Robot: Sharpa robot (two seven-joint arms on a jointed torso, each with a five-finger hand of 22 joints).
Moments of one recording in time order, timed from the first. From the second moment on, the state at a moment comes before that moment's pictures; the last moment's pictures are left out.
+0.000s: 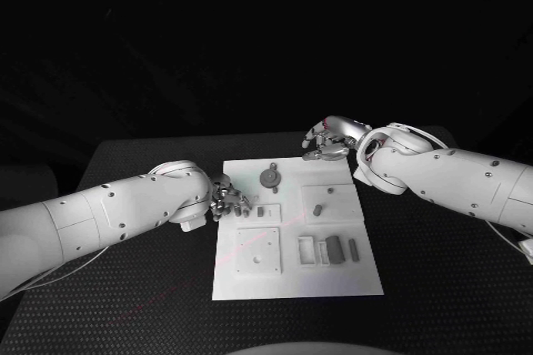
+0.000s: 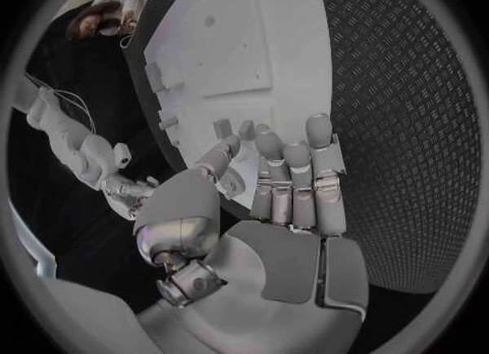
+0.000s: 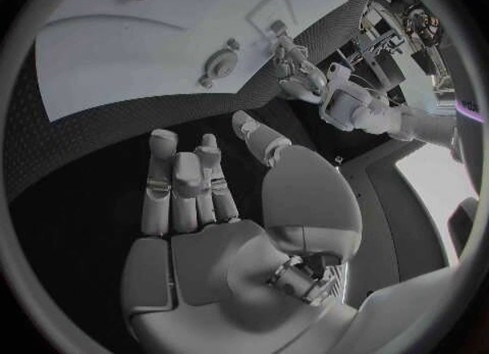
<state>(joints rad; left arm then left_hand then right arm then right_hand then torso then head) 1.27 -0.55 -0.17 1.23 -0.98 0.06 -0.49 0.67 -0.05 0.51 -0.21 0.20 0.97 0.05 0.48 0.76 1.18 -0.06 0.98 0.71 1.04 -0.13 1.25 0.73 0.02 1.16 -0.23 0.47 1.31 1.28 -0.73 -0.05 1.28 -1.28 -0.29 -0.03 1.03 -0.17 0.60 -0.18 0.07 0.90 0.14 0.21 0.55 1.02 0.03 1.15 1.04 1.19 -0.08 1.41 0.92 0.25 1.13 -0.01 0.87 1.31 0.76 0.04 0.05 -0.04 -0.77</state>
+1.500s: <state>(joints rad) 1.26 -0.46 -0.15 1.15 -1.44 -0.32 0.03 1.16 -0.11 0.59 -0.29 0.06 0.91 0.12 0.35 0.57 1.09 0.10 0.27 0.28 0.94 0.01 0.98 0.54 0.02 1.06 -0.09 0.20 1.16 1.28 -0.71 -0.05 1.24 -1.27 -0.29 -0.02 1.03 -0.17 0.60 -0.17 0.07 0.89 0.13 0.21 0.55 1.02 0.04 1.15 1.04 1.19 -0.07 1.41 0.92 0.25 1.13 -0.01 0.87 1.31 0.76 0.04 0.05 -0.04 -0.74</state>
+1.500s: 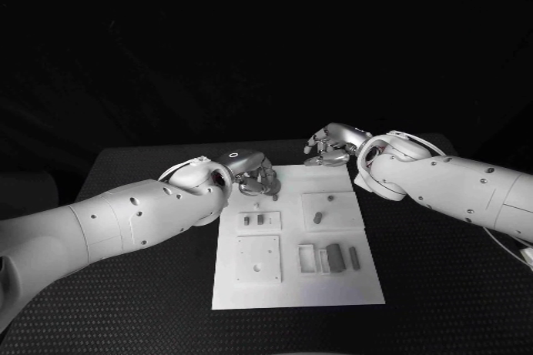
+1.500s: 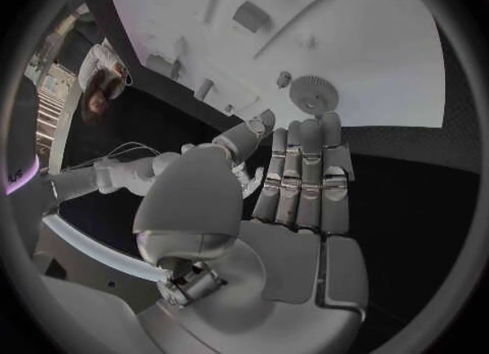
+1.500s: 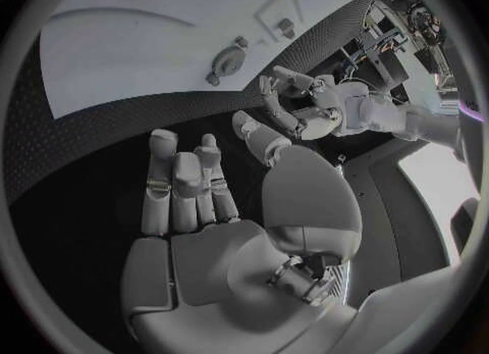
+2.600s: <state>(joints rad) 1.21 -0.38 -0.15 1.06 -1.58 -0.28 0.01 1.17 -0.12 0.57 -0.28 0.06 0.89 0.12 0.27 0.52 1.11 0.10 0.11 0.28 1.04 -0.01 1.11 0.64 0.03 1.20 -0.11 0.28 1.30 1.28 -0.71 -0.05 1.24 -1.26 -0.30 -0.02 1.03 -0.17 0.60 -0.17 0.07 0.89 0.14 0.21 0.55 1.02 0.04 1.15 1.04 1.19 -0.07 1.41 0.92 0.25 1.13 -0.01 0.87 1.31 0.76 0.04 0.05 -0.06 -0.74</state>
